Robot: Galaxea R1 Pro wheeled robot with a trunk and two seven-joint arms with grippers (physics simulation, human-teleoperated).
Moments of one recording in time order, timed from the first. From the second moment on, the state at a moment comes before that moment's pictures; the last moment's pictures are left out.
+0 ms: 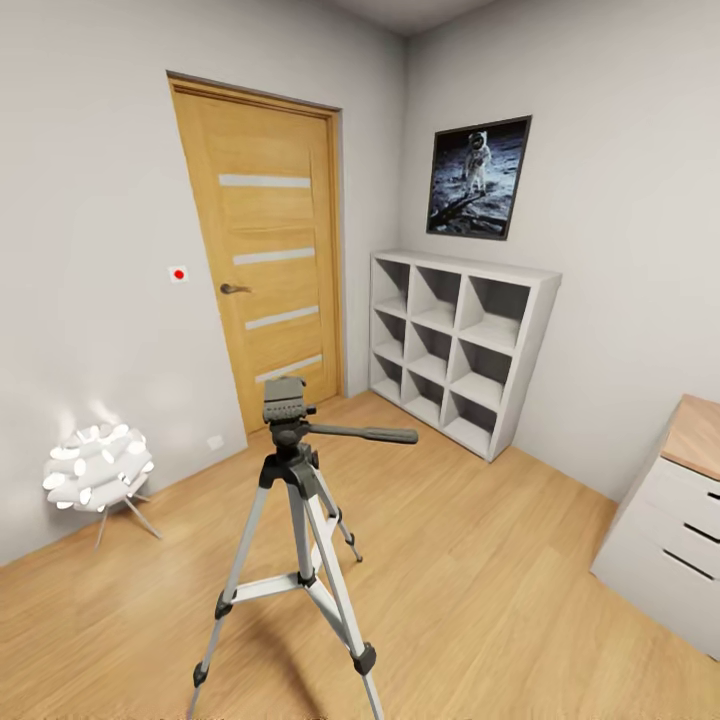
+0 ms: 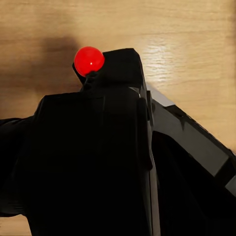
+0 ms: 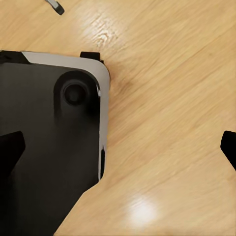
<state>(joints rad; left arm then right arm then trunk) -0.18 0.04 0.13 0.00 0.54 -0.04 0.01 -0.16 -0.10 -0.34 -0.04 0.39 -0.02 0.05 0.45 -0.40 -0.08</state>
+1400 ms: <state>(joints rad) -0.18 0.04 0.13 0.00 0.54 -0.04 0.01 -0.16 -0.11 -0.34 -0.04 0.39 -0.03 0.05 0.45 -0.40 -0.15</state>
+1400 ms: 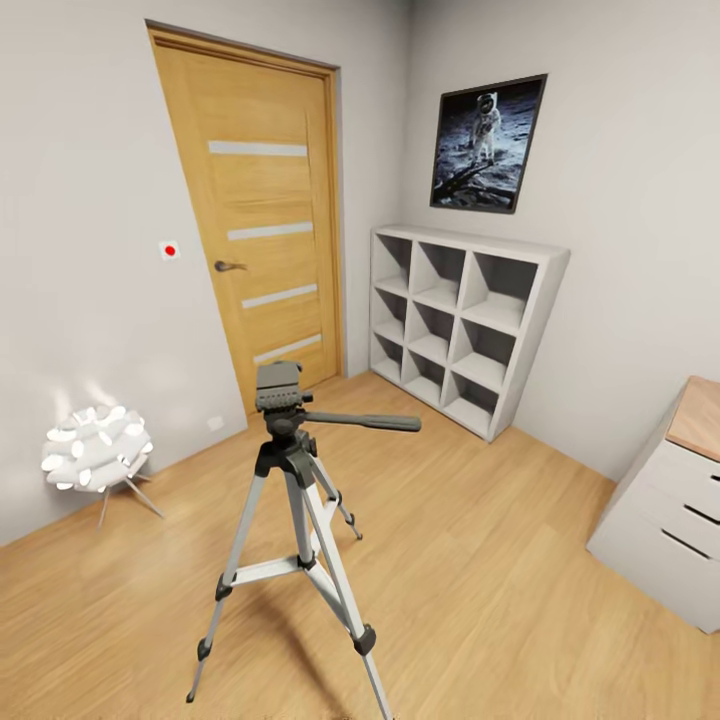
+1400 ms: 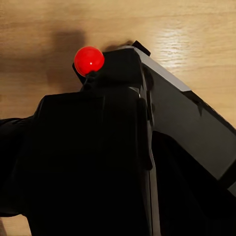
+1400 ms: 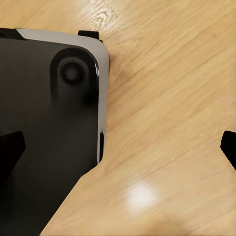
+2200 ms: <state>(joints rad) -0.18 0.04 0.13 0.00 0.54 -0.04 0.01 -0.16 -0.11 -0.34 -0.04 0.39 -0.03 0.05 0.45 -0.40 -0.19</state>
